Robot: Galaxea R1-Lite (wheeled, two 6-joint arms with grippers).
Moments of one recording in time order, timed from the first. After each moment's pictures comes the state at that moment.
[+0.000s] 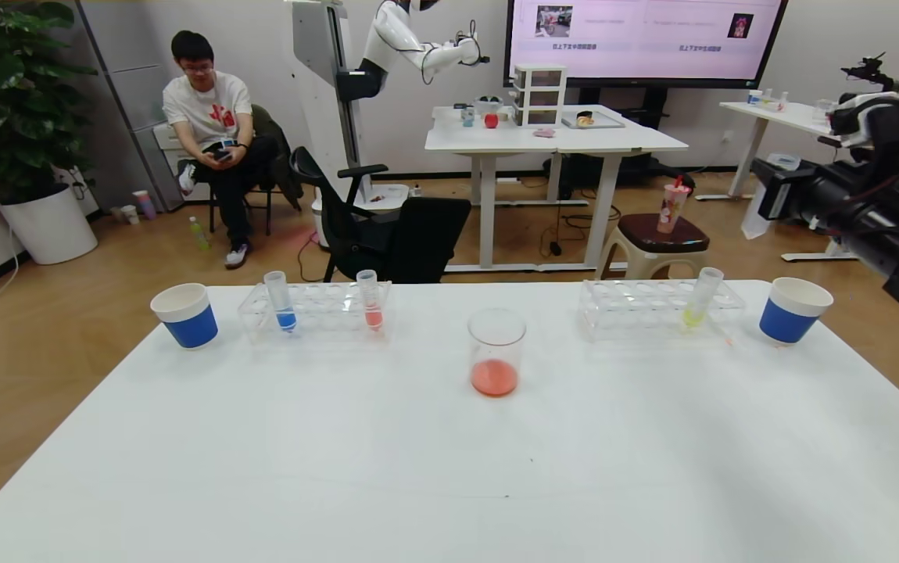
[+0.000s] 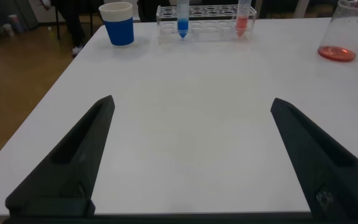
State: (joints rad) left arm 0.00 0.00 0.00 0.00 0.00 0.02; right arm -0.10 1.89 -1.13 -0.91 0.08 -0.08
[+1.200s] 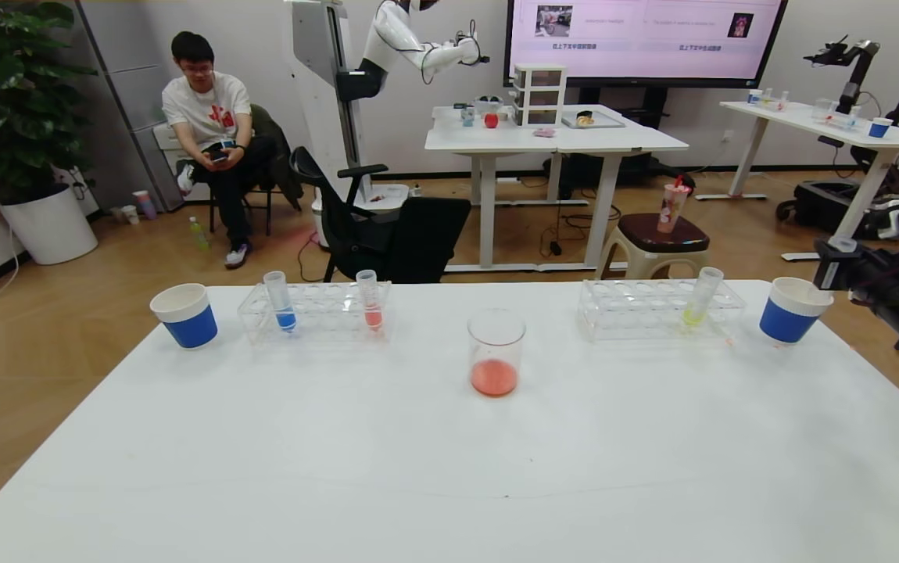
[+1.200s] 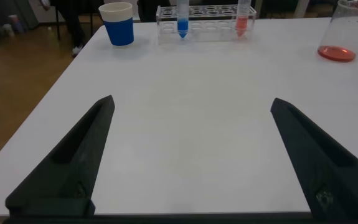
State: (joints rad) left arm 0.00 0.00 0.00 0.00 0.00 0.02; right arm -0.38 2.21 -1.10 -1.15 0.13 -0.08
